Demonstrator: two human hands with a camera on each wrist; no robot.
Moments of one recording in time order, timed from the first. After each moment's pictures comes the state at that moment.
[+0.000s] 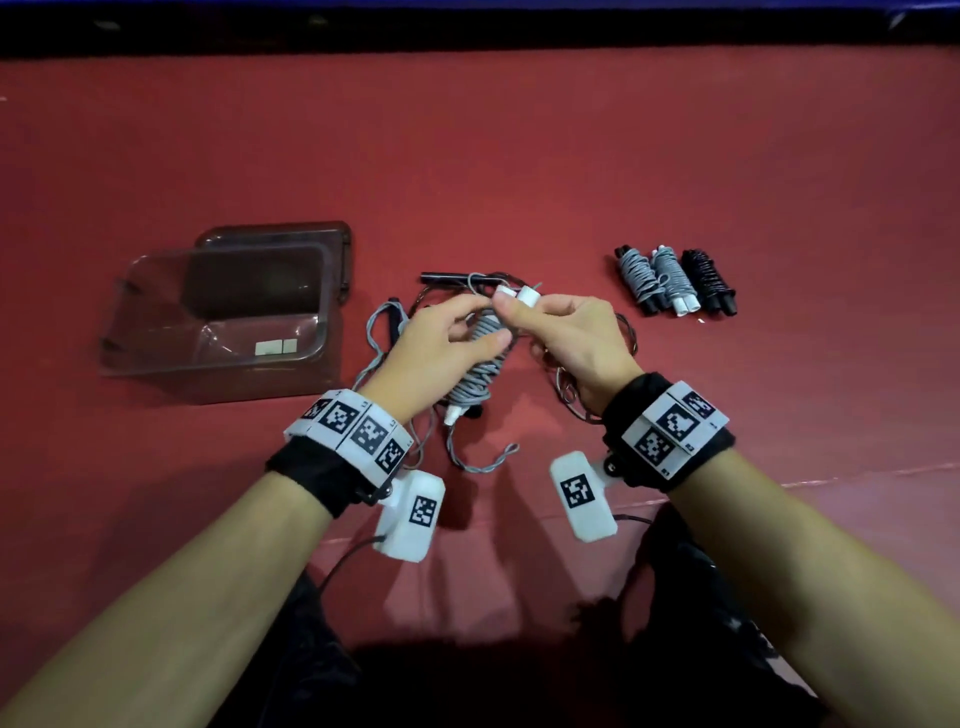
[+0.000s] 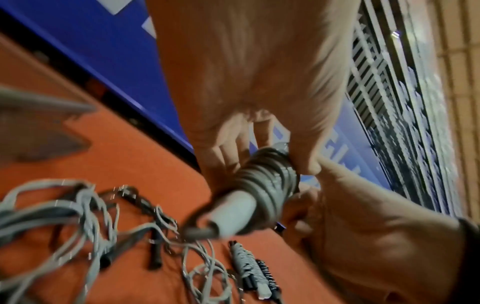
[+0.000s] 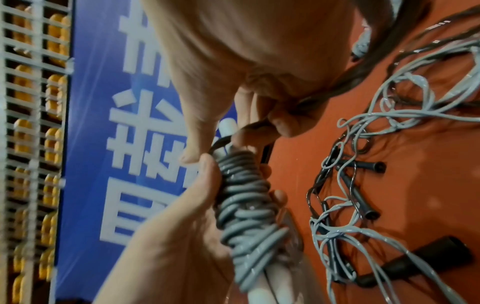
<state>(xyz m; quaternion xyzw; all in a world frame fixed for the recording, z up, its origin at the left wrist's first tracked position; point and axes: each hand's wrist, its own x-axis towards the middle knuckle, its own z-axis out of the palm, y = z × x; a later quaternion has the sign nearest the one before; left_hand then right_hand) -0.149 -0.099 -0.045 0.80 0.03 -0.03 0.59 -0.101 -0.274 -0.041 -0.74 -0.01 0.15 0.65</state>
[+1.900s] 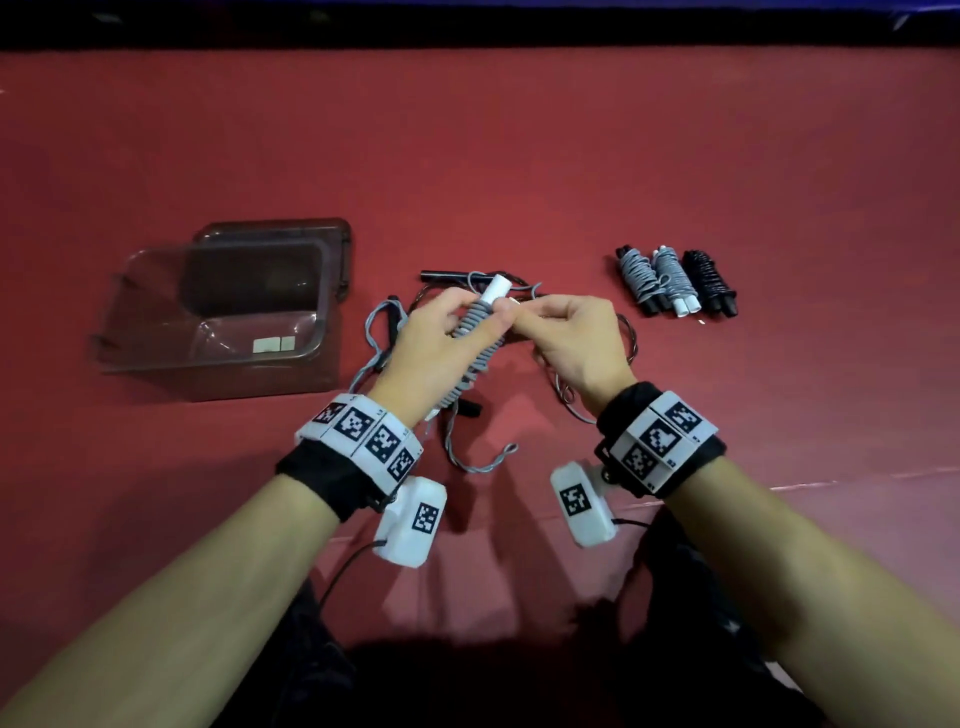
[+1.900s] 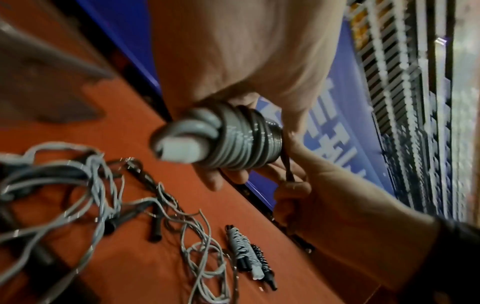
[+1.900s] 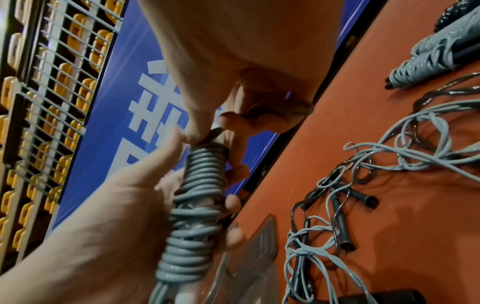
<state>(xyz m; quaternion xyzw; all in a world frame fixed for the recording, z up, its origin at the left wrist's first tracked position) -0.153 -0.110 -0.041 0.81 0.07 0.01 0.59 -0.106 -0.272 -0.041 -0.76 -0.04 0.08 0.64</state>
